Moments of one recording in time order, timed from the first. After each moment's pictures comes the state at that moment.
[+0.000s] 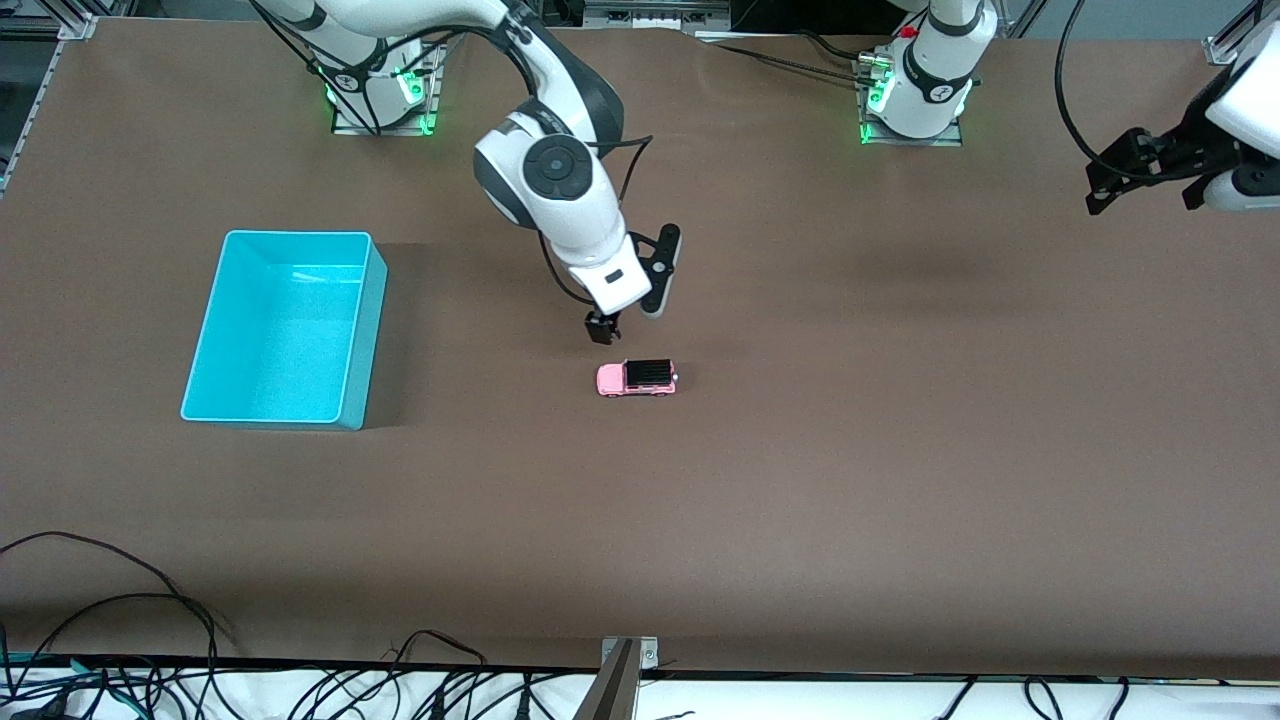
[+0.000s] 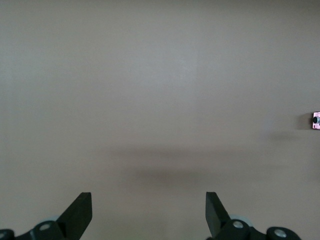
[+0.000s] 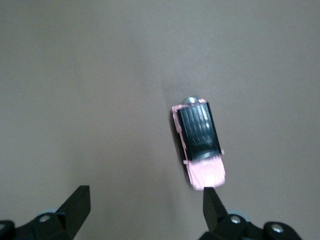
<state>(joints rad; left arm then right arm) -0.03 -0.07 -0.03 -1.58 0.05 1.49 -0.11 0.56 0.57 0.25 -1.63 -0.10 2.30 -0.56</state>
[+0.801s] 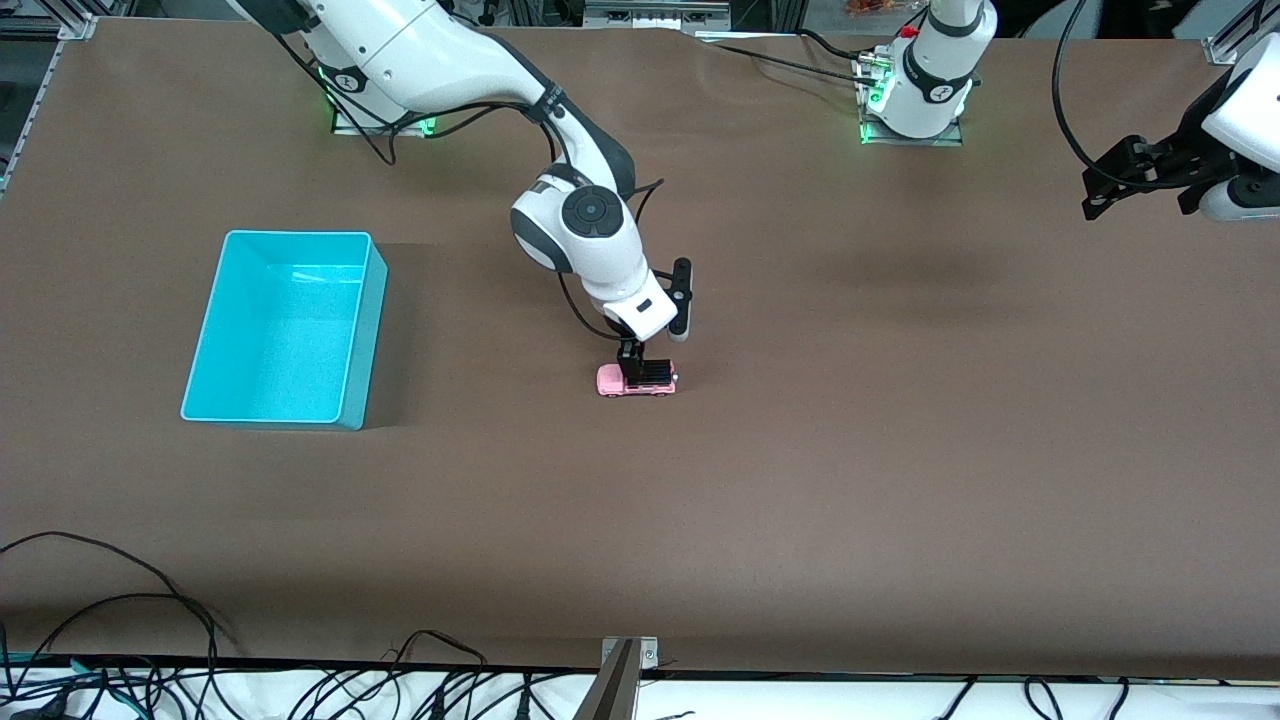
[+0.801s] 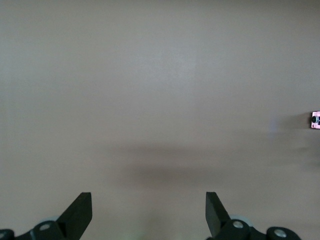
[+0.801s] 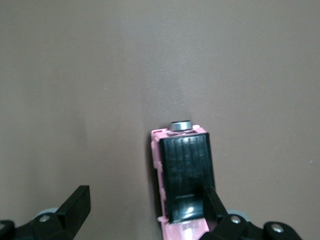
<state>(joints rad) 0.09 -0.06 -0.16 -1.57 0.05 1.48 -0.12 0.58 0.77 0.24 -1.56 -0.27 2.51 -0.58</state>
